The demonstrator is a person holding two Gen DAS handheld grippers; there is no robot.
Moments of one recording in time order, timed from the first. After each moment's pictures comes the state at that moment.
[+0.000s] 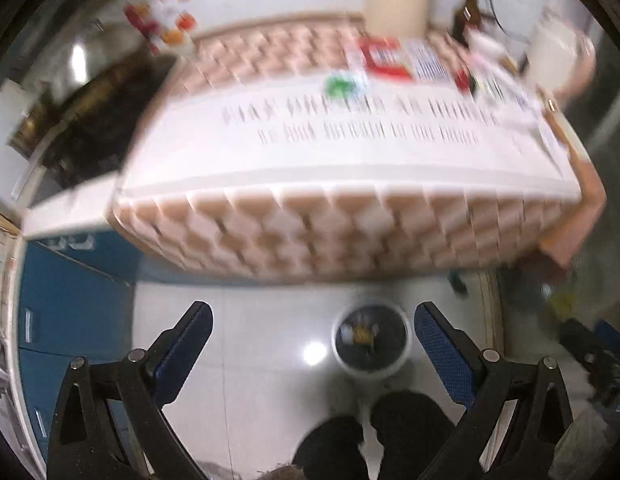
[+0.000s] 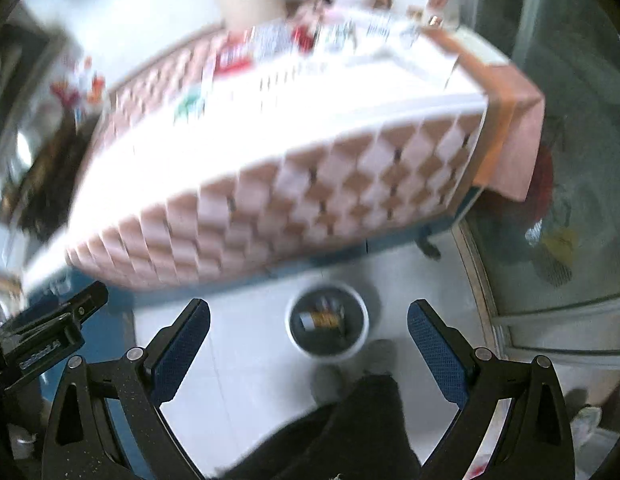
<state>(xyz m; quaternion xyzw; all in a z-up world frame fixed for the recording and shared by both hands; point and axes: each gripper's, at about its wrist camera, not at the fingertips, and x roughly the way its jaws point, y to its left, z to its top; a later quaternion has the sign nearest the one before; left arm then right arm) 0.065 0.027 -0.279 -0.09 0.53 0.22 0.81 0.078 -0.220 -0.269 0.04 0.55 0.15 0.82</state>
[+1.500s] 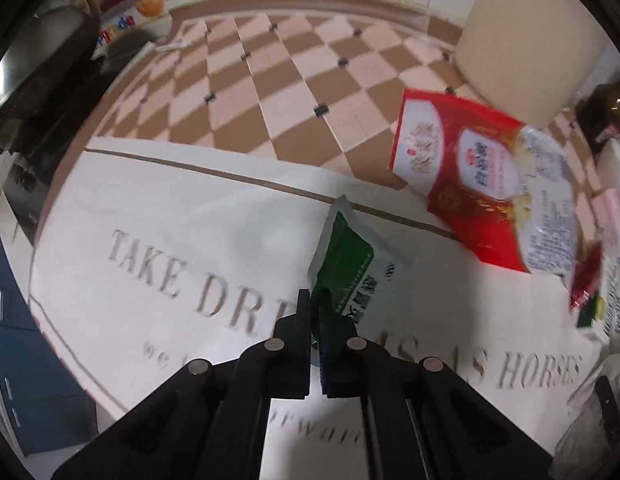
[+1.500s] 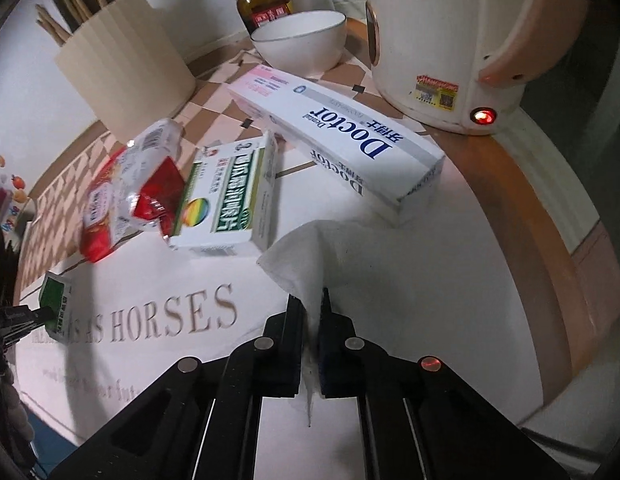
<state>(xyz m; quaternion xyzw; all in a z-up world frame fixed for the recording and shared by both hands) 0.328 0.155 -0.351 -0.20 0.55 0.30 0.75 0.429 -0.207 -0.350 0.04 0.51 0.13 0.85</state>
